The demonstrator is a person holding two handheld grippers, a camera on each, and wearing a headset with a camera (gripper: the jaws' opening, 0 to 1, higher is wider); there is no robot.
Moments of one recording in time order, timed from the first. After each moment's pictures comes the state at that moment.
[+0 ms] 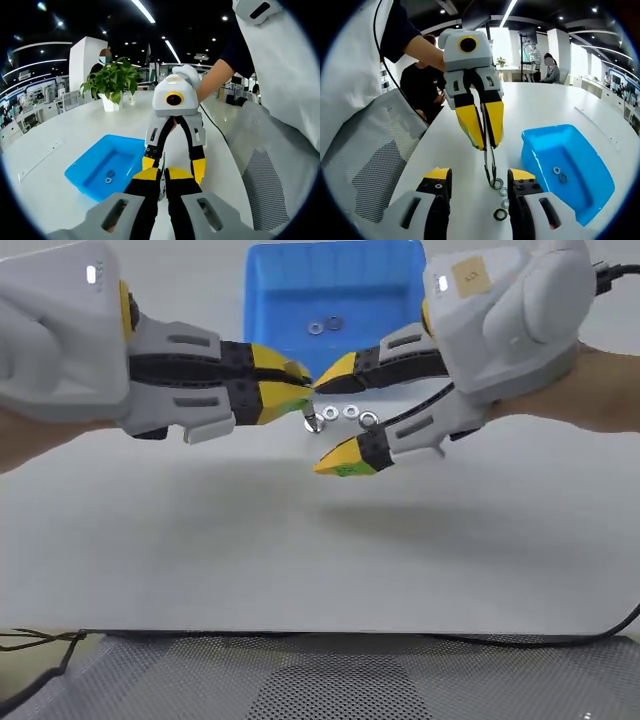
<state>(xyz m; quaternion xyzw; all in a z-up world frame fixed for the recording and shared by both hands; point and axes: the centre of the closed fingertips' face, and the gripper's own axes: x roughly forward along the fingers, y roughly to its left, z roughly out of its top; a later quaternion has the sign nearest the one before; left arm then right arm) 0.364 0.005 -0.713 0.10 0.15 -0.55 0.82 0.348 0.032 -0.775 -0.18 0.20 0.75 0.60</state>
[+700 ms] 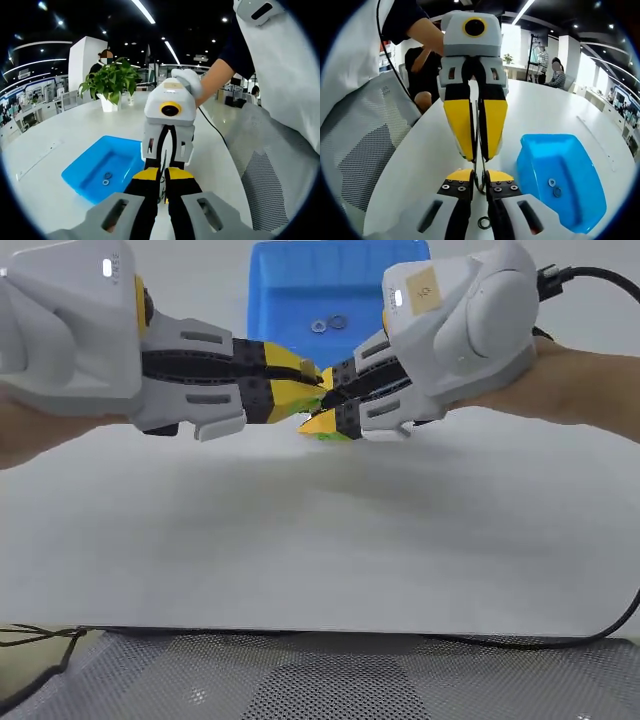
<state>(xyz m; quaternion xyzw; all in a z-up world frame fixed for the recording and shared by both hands) 0.363 -0.003 -0.713 0.09 0.15 -0.55 0.81 0.352 0.043 -0.781 -0.25 0.17 0.75 0.59</state>
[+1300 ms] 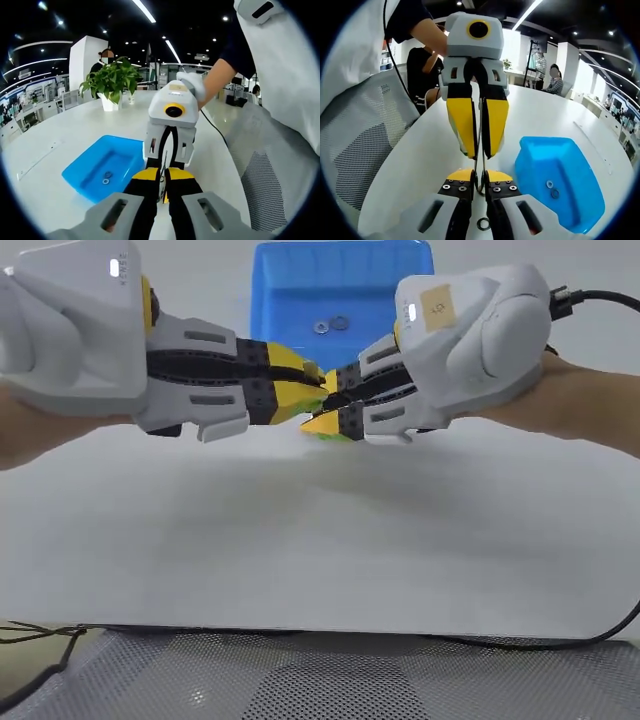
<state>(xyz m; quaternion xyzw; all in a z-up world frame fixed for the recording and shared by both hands) 0.361 -0.001 -0.713 0.09 0.16 -0.55 0.82 0.359 0.044 -0.782 -0.24 0.14 0.75 0.60</state>
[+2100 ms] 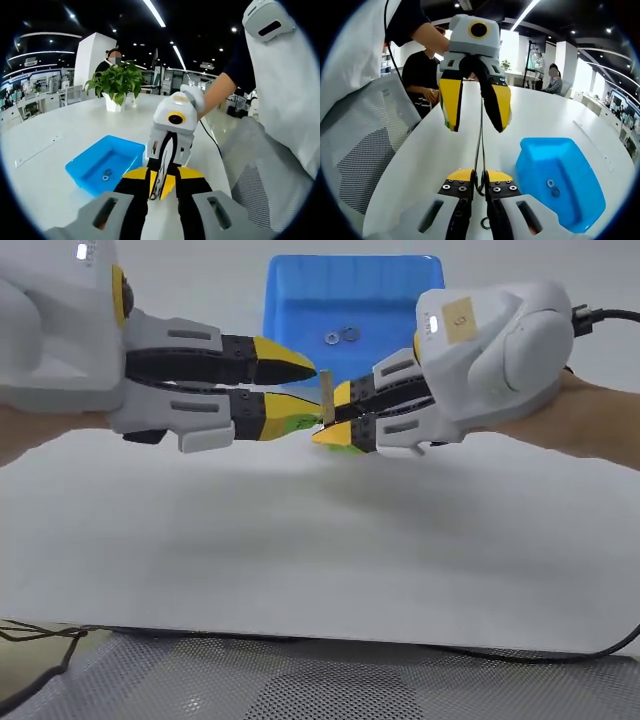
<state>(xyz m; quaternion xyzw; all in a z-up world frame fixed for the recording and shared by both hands) 0.357 0.026 -0.698 0.04 0.16 -0.54 0.82 0.352 0.040 -0.773 -0.23 0.14 0.75 0.60</state>
